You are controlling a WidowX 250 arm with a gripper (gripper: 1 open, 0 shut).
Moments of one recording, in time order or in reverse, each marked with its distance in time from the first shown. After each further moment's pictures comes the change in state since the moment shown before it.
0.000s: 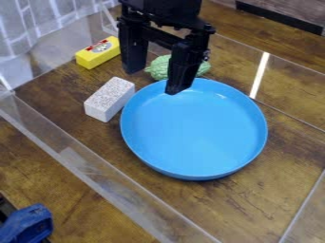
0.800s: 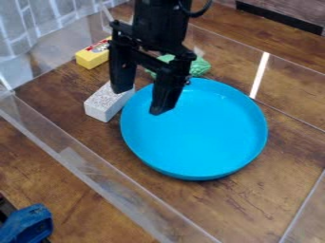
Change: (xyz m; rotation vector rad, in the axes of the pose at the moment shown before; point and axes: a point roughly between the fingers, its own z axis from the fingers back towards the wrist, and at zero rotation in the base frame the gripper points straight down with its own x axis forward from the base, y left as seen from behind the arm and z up) arm -0.007 0.016 -0.028 -0.003 0.075 -0.007
